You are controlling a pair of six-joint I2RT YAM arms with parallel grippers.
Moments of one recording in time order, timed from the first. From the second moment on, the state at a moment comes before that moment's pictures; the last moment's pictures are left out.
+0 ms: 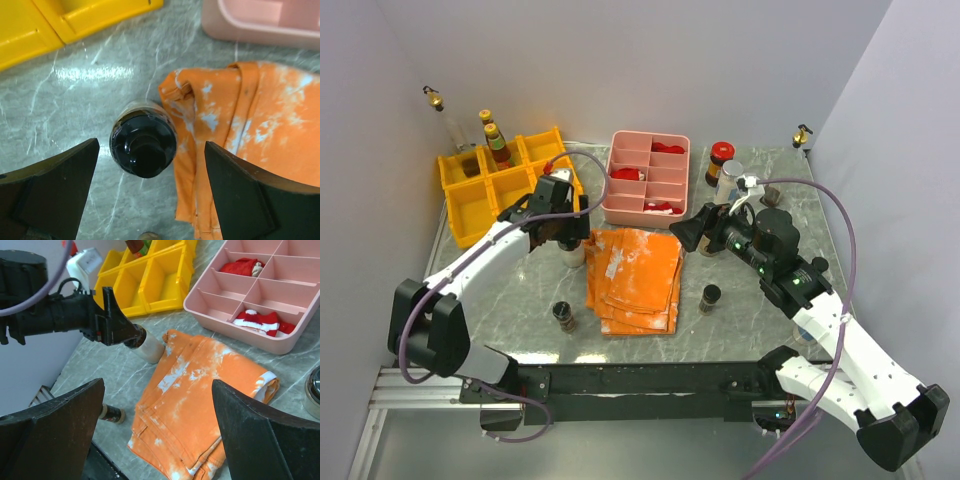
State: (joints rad) left arm -0.41 1.42 1.11 -0.50 -0.16 -0.36; right arm 0.51 0.87 0.84 -0.14 -0.17 0.50
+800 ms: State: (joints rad) left arm -0.41 1.50 1.08 -0.49 -0.19 -0.41; right arm 0.51 0.83 0.82 -0.13 -0.20 0.51
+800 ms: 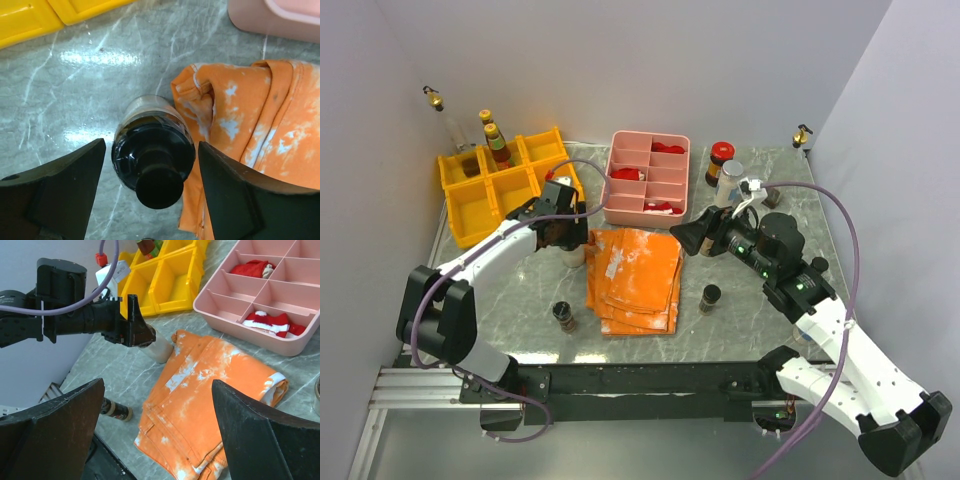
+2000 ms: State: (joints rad) left arm -0.23 1.90 2.01 -0.63 -0.25 -0.28; right arm 0.51 0.79 0.82 -0.13 -0.17 0.51
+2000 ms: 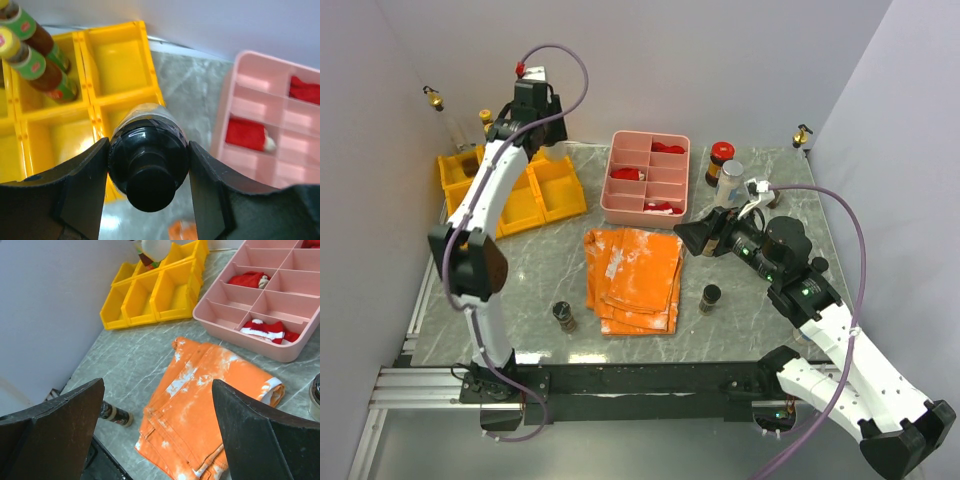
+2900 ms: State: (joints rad) left arm -0.08 2.33 2.25 -0.33 -0.14 -0.15; right arm 0.51 0.86 0.82 -0.13 -0.13 0.51
